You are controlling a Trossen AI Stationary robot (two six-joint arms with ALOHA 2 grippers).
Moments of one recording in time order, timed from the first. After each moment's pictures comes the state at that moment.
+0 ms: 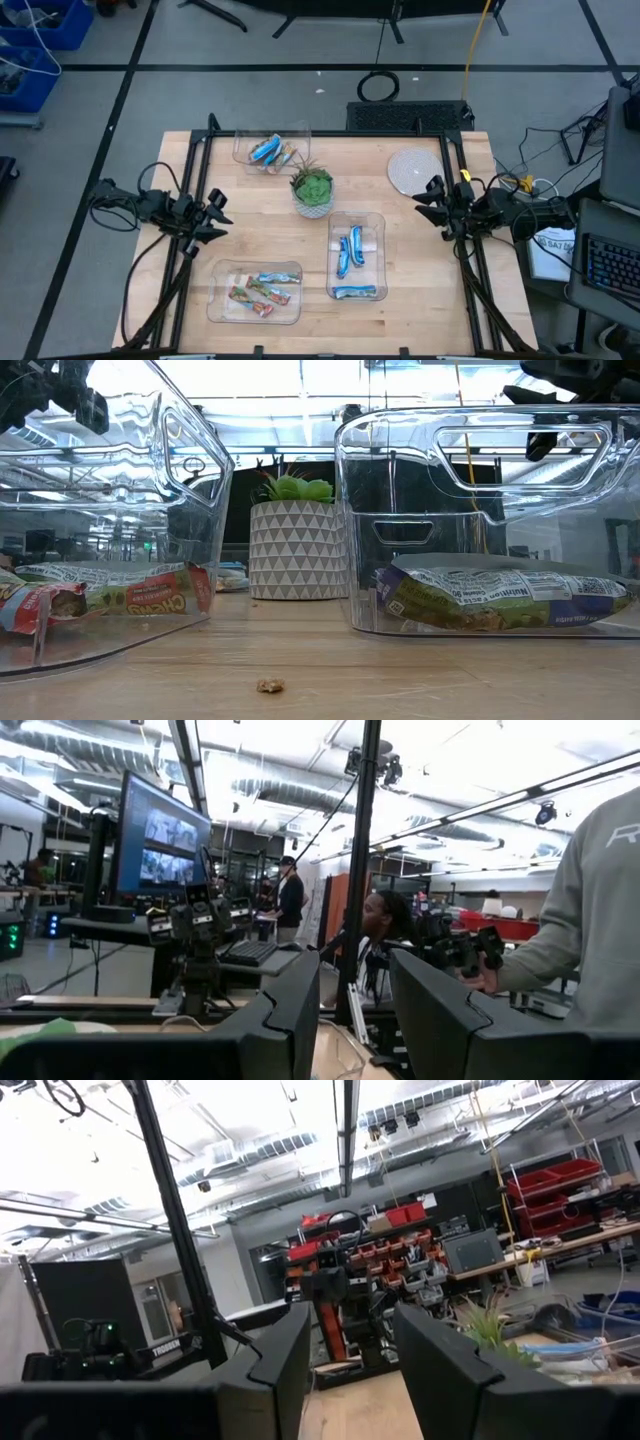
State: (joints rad) left arm -0.34 0.00 0.01 0.38 -0.02 -0.11; right arm 0.08 0.00 0.02 0.35 0.10 0.28
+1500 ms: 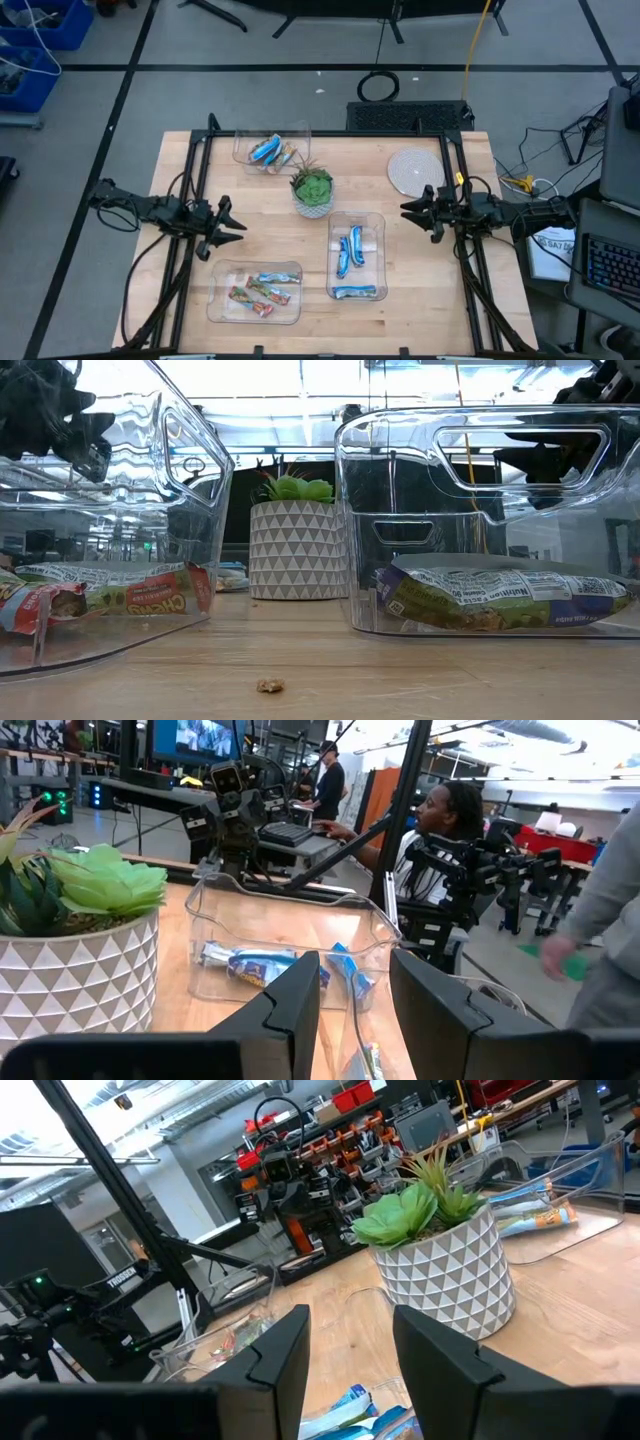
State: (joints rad) left arm -0.33 0.01 0.01 0.06 -0.10 -0.21; right arm 0.08 0.02 0.02 0.03 0.16 0.46
